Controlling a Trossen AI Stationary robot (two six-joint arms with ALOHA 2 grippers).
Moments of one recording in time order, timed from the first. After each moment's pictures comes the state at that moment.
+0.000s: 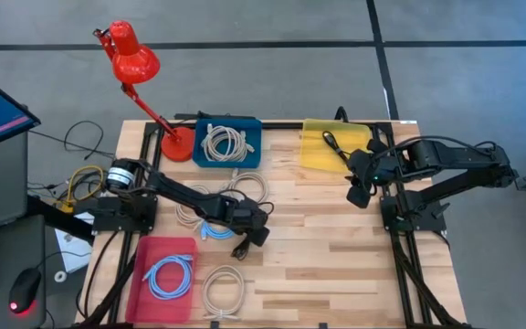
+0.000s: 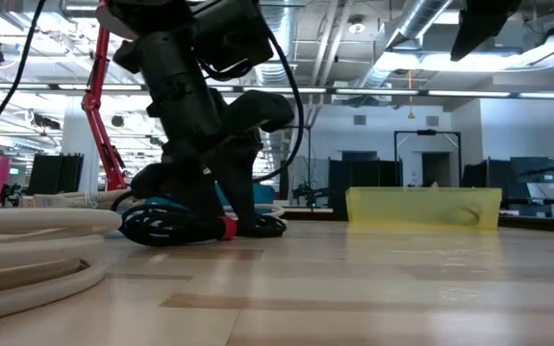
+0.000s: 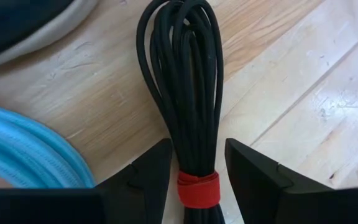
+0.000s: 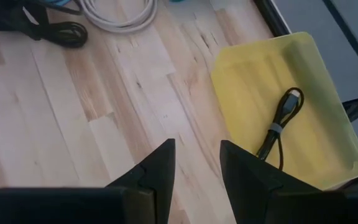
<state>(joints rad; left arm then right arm) -0.20 1.87 1.03 -0.27 -0.08 -1.09 0.10 1.05 1.22 -1.27 0.40 0.39</state>
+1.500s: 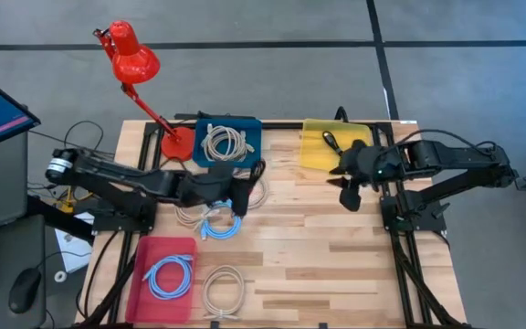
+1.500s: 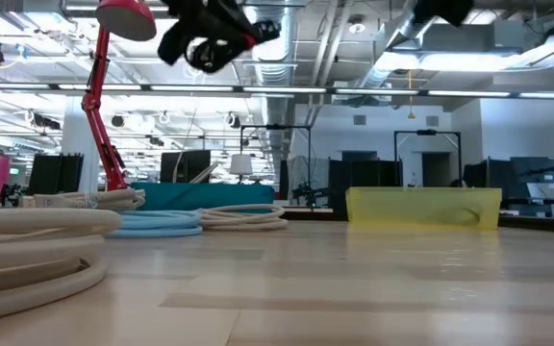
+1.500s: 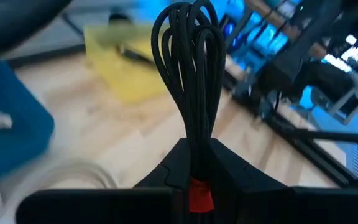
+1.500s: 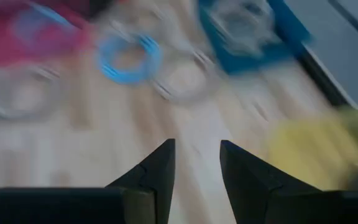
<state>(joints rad) -0.19 1.30 0.98 -0.15 -0.55 -0.69 0.10 1.05 1.22 -0.94 0.26 0.30</state>
